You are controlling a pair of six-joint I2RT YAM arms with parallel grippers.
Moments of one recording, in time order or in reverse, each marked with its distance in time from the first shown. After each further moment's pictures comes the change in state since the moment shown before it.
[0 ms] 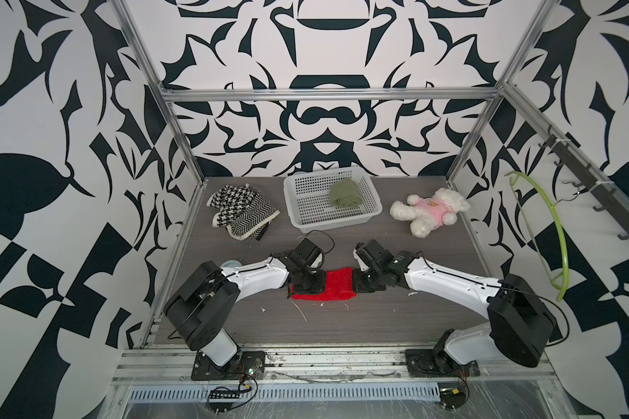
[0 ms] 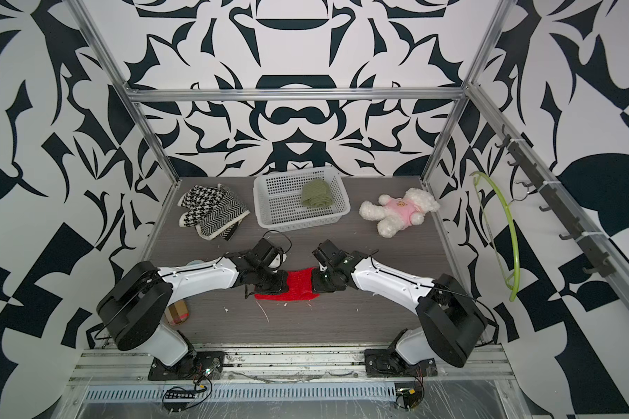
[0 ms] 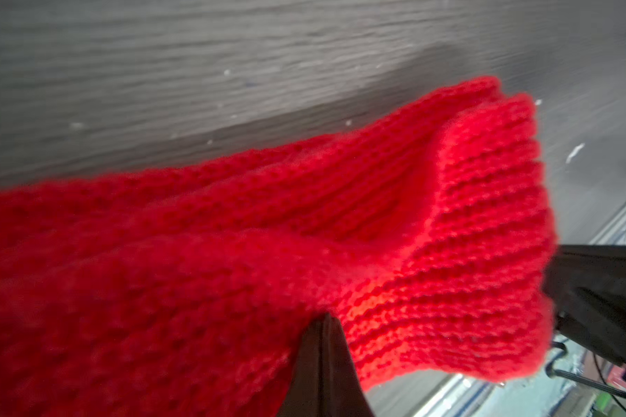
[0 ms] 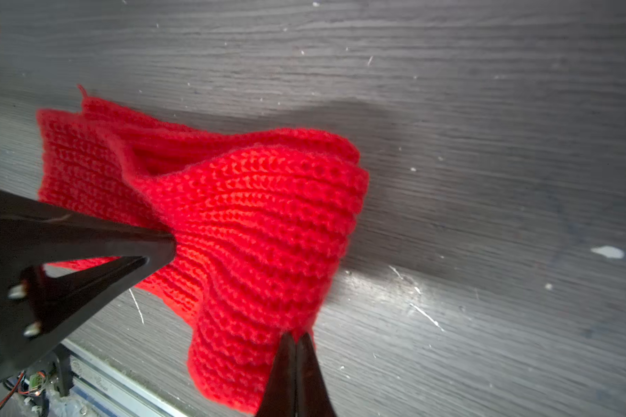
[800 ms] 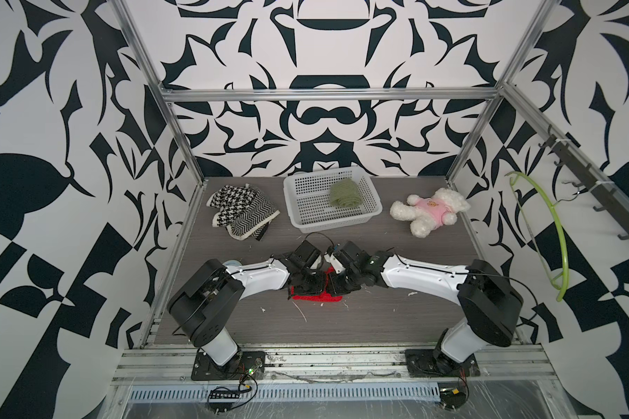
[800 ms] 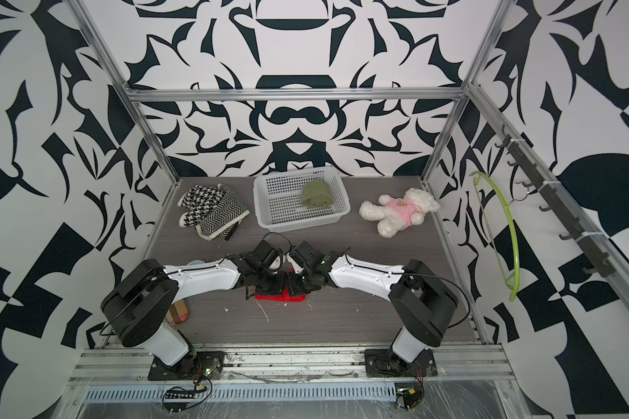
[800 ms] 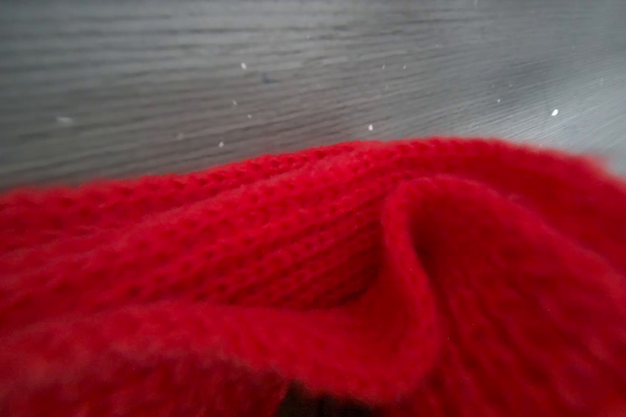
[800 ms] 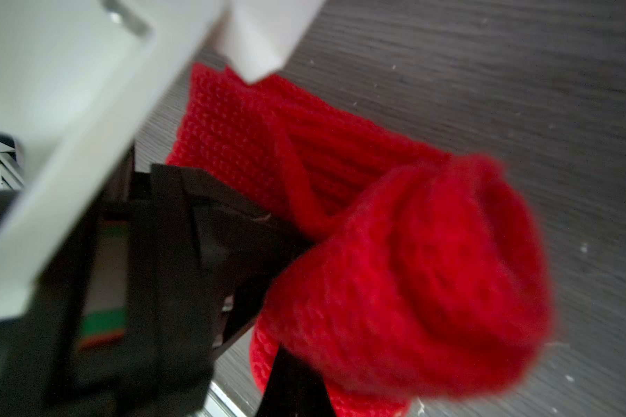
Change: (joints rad) left arm 0.006 0.026 -0.018 0.060 0.014 -0.034; right arm 0.123 0.201 0.126 0.154 -0.140 -0.029
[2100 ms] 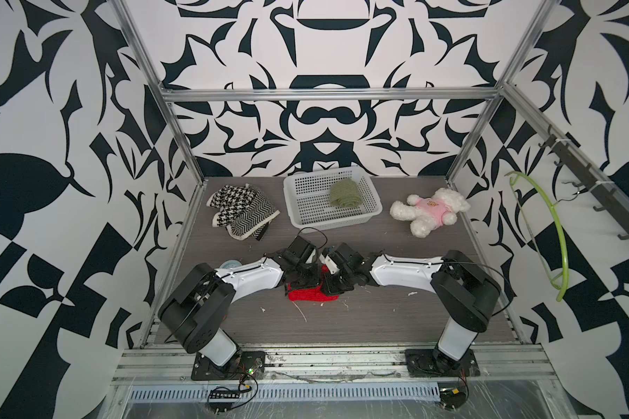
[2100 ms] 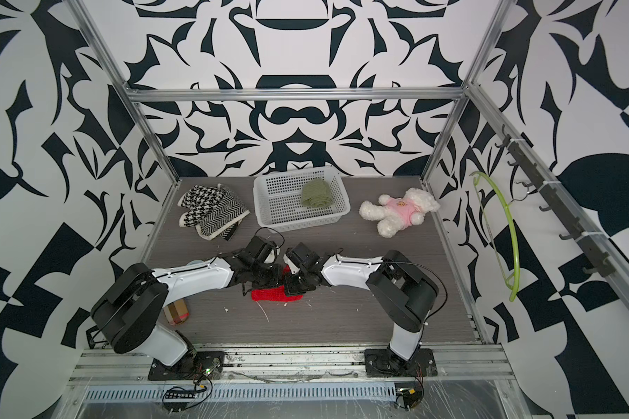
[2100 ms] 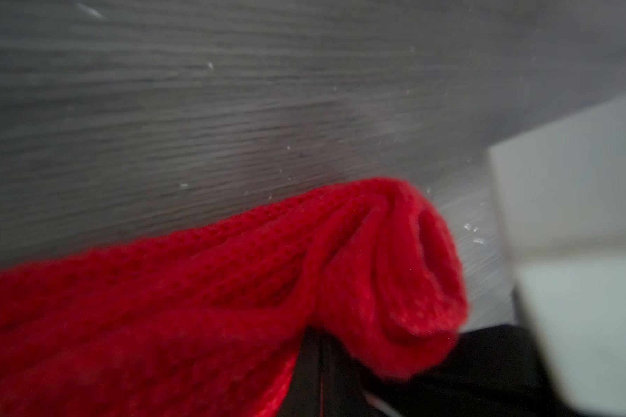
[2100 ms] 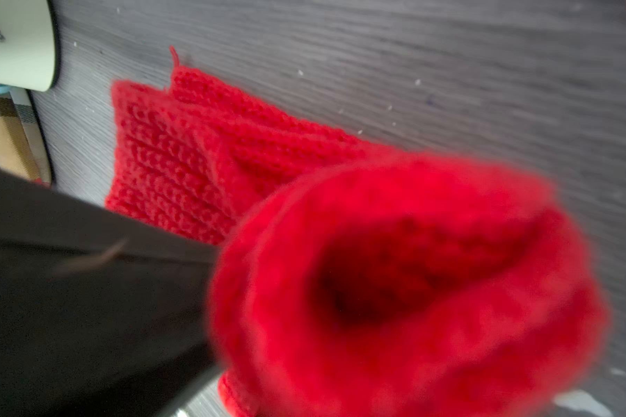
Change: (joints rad) left arm 0.042 -0.049 -0.012 0.039 -0.048 -0.014; right arm -0.008 0.116 -0.011 0.138 -0.039 0.003
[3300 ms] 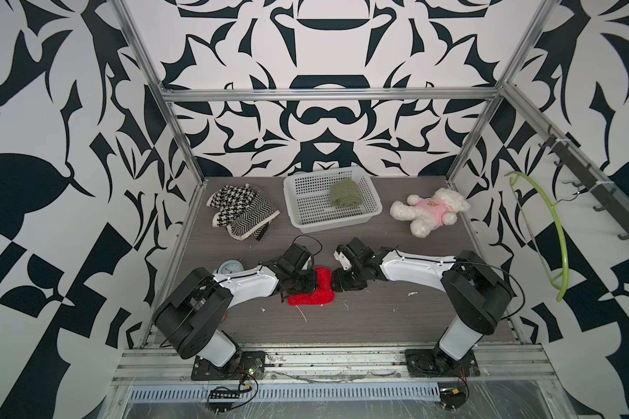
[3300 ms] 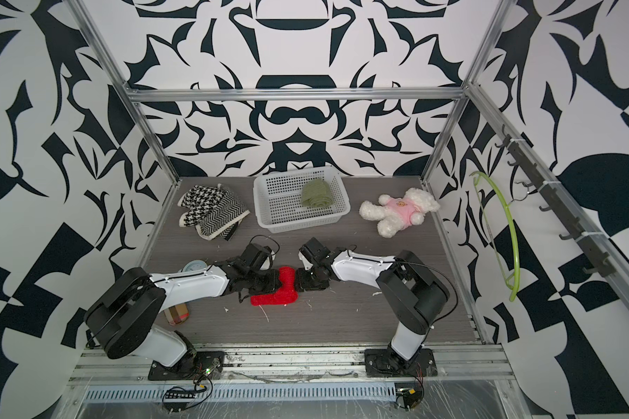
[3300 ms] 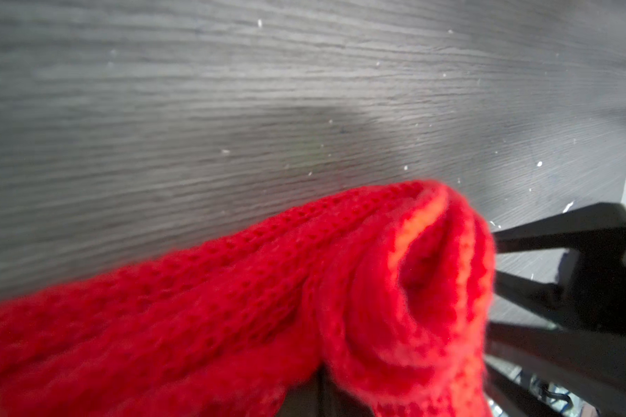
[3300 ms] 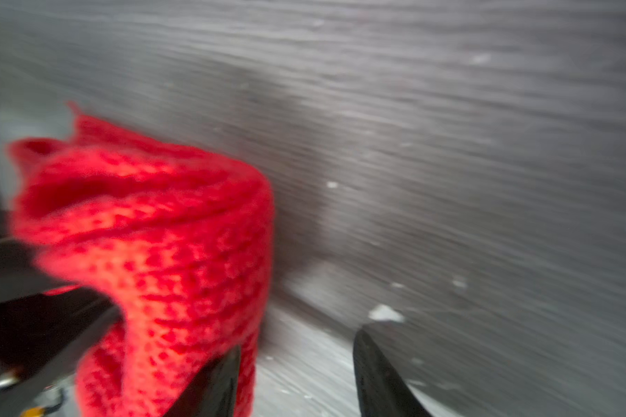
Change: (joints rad) left arm 0.000 -0.050 -0.124 0.099 -0.020 -0.037; right arm -0.097 -0.047 -0.040 -0.085 -0.010 -0.013
